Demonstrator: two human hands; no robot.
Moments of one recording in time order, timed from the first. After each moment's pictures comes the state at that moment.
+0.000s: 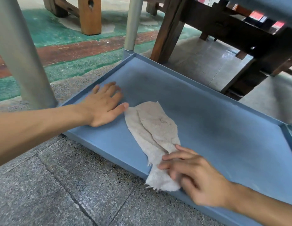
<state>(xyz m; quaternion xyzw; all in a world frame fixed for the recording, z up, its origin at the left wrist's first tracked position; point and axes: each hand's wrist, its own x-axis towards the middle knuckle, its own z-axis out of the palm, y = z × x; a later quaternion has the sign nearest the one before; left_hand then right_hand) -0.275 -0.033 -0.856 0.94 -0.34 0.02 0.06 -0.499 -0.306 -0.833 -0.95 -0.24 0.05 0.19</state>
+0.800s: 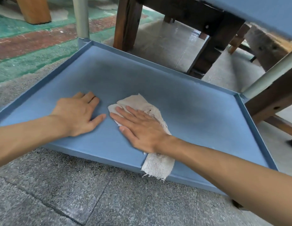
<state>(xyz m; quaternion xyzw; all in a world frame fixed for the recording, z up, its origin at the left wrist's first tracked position) -0.308 -0.079 -0.872 0.92 -0.38 0.07 -0.01 -0.435 -0.294 -0.867 -0.99 -0.11 0.08 0.04</state>
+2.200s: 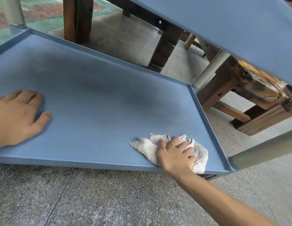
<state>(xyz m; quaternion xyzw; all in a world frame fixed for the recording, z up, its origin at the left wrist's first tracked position) -0.223 -0.071 -0.996 0.92 -0.37 0.07 0.08 -0.601 -0.361 -0.852 -0.81 0.56 0.12 0.11</state>
